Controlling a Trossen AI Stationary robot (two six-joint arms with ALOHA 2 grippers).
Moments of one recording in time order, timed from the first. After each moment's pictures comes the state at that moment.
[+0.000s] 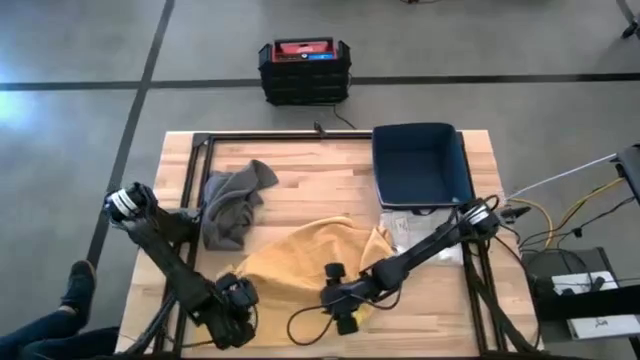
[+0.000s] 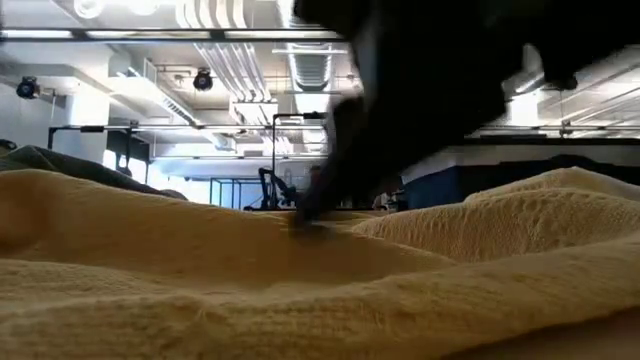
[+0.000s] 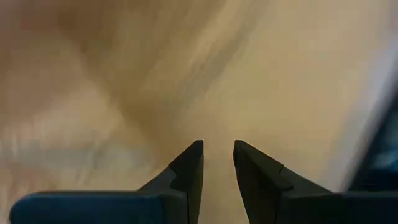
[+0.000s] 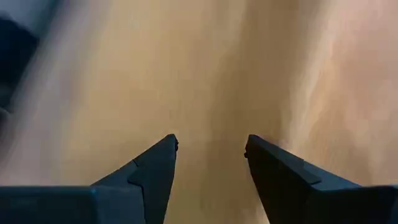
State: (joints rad) left arm -0.93 1.65 0.99 -0.72 -0.18 -1.41; right arm 0.48 2.17 1.30 -0.08 0.12 0.27
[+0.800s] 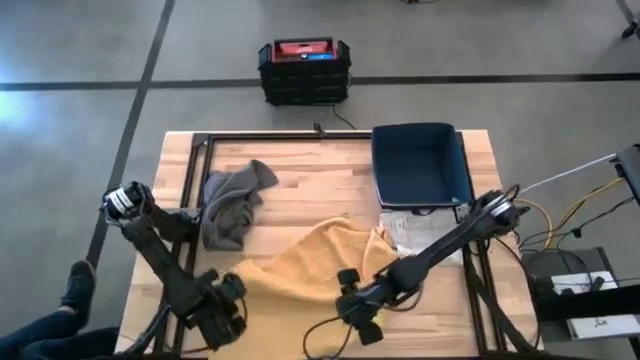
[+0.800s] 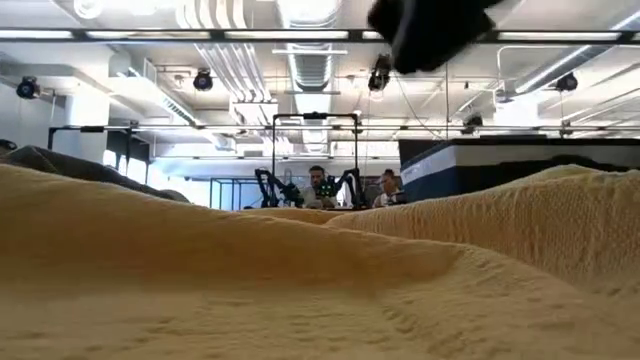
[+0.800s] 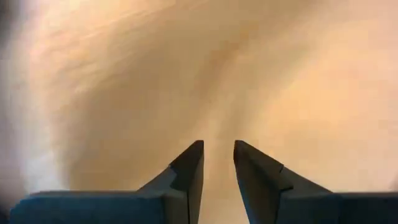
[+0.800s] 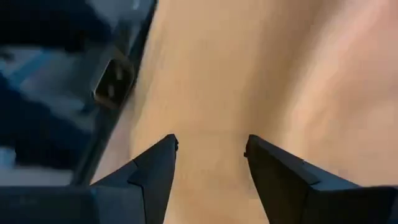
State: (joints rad) left arm -0.98 1.62 1.09 -0.85 -0.21 -1.55; right arm 0.53 1.94 1.37 -0.41 0.13 0.22
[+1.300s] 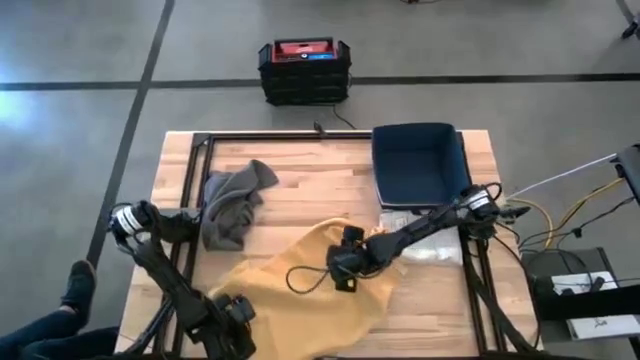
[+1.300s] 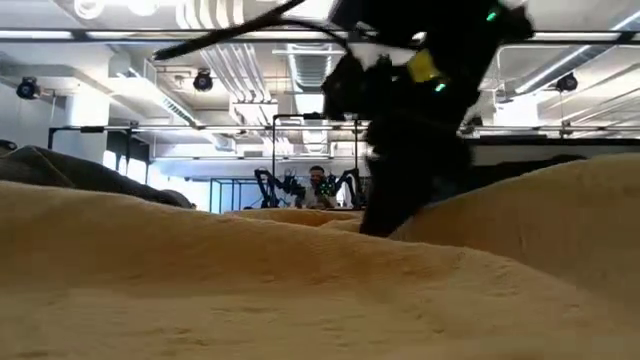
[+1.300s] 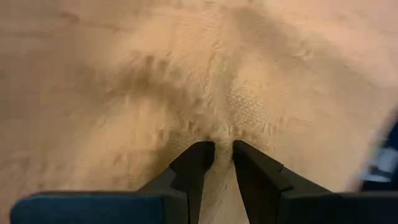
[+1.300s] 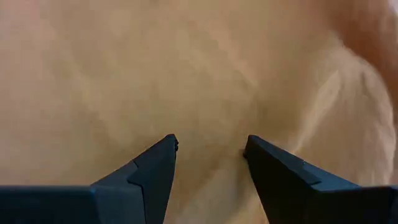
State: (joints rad) left arm -1.02 1.83 1.02 -0.37 -0.21 -1.66; right arm 0.28 2.10 1.28 -0.42 0.31 0.38
